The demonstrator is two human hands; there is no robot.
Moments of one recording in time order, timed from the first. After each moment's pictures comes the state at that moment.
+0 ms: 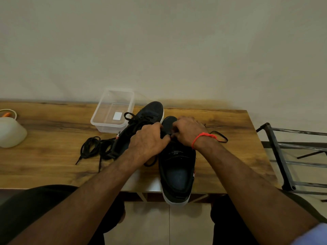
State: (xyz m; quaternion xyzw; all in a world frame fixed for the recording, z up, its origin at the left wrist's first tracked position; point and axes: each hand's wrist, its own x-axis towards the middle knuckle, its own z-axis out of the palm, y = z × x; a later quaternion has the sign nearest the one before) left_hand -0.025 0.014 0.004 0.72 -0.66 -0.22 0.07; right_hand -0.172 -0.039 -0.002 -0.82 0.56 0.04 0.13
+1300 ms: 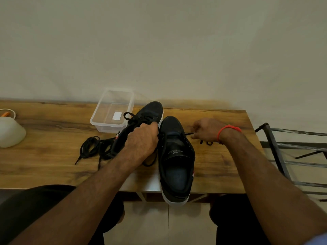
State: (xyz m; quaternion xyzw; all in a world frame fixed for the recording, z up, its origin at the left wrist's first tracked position) left_hand -0.016 0.013 0.008 0.72 -0.68 -0.16 0.01; right_hand -0.228 -0.058 0.013 -0.74 0.59 0.10 0.30
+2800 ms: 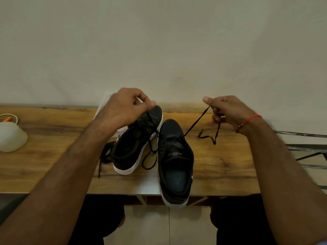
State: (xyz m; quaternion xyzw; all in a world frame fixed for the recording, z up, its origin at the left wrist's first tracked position) left_hand 0.029 0.003 0.099 0.67 -0.60 -0.31 0.31; right_hand -0.266 -0.064 0.067 -0.56 0.58 -0.30 0.51
